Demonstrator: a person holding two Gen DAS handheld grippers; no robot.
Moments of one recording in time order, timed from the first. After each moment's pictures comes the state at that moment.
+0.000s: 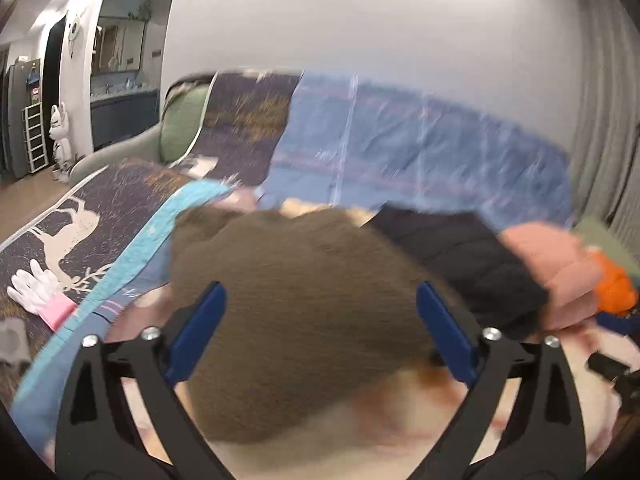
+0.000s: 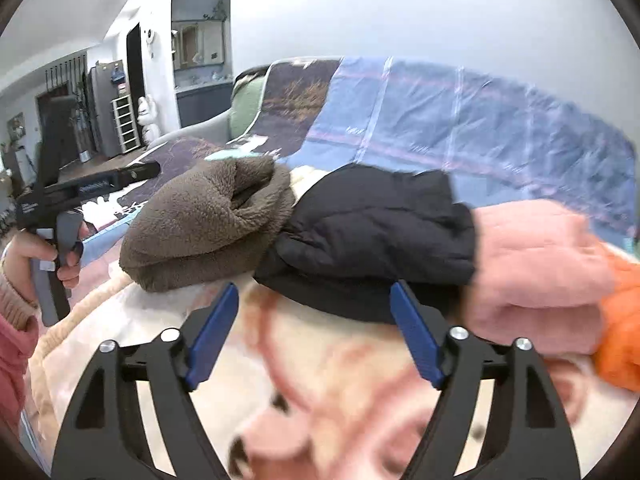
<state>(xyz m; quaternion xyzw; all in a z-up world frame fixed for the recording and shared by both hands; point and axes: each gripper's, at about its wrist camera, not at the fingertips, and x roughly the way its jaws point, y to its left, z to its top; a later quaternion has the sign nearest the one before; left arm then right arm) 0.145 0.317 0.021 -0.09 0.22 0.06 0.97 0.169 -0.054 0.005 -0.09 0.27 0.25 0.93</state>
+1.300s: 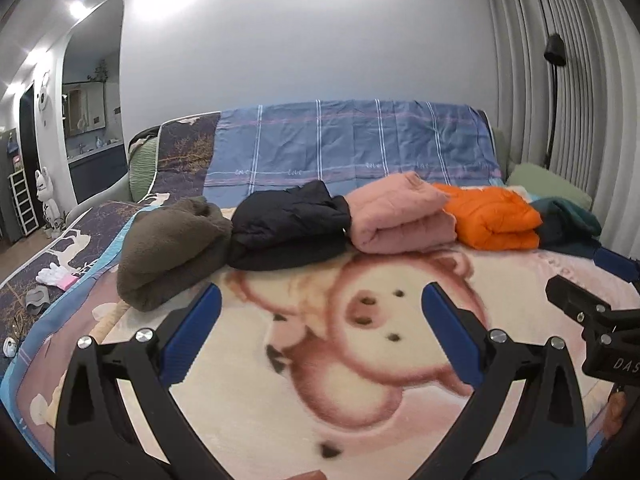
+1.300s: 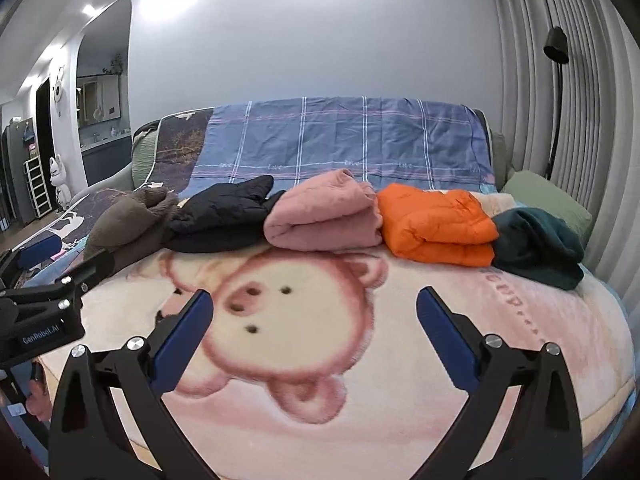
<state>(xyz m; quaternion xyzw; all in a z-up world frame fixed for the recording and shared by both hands) -0.047 0.015 0.037 0.02 0.21 0.02 0.98 0.018 -0.232 0.024 -0.02 0.24 0.06 0.97</state>
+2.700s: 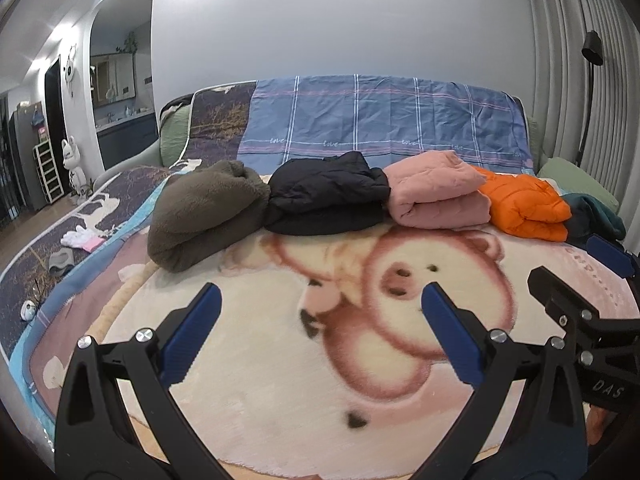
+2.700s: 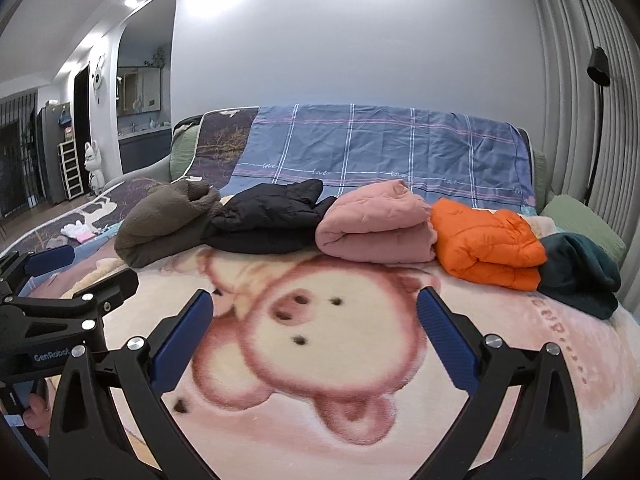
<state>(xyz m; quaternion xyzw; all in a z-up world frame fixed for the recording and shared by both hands) -0.057 0.040 0.024 -0.01 0.25 0.08 0.96 0.024 -0.175 0.017 -0.06 0.22 0.13 0.97</state>
